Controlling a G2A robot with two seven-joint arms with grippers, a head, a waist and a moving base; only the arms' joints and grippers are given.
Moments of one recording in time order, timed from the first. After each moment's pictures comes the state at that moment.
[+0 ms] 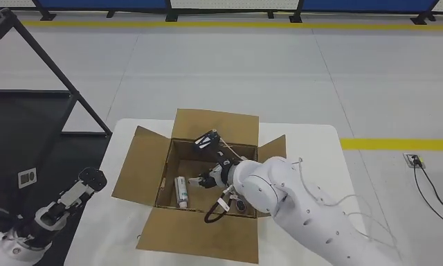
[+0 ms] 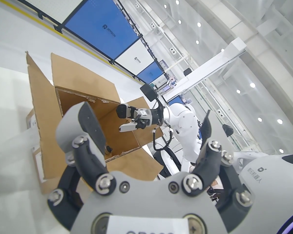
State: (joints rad) left arm 1.51 -1.10 -2.05 -1.95 -0.37 -0.44 -0.86; right arm -0.47 -1.33 0.69 -1.56 -0.72 0.15 0.98
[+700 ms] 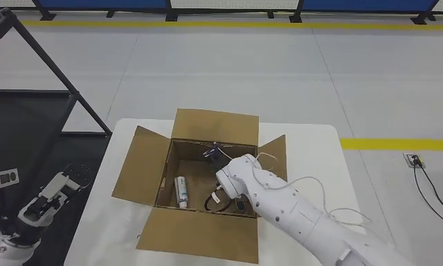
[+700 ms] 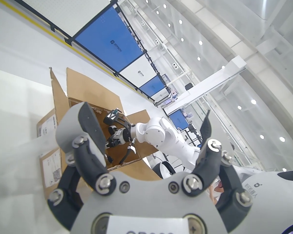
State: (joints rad) left arm 1.53 -1.09 -2.09 -1.95 -0.39 -0.39 -0.78; right arm -0.27 -1.54 0.42 -0.97 -0.88 0.30 1.16
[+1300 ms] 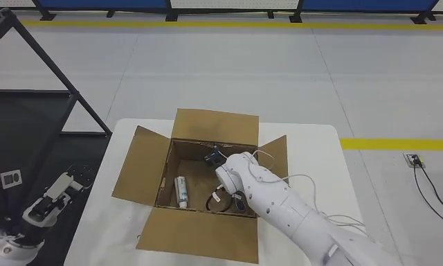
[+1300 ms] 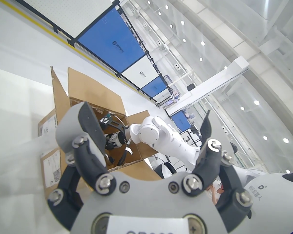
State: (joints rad) left arm 1.55 -1.09 -2.08 -1.97 -0.36 -0.40 -0.73; right arm -0.25 -1.63 0.43 -0.76 -0.84 0.19 1.15
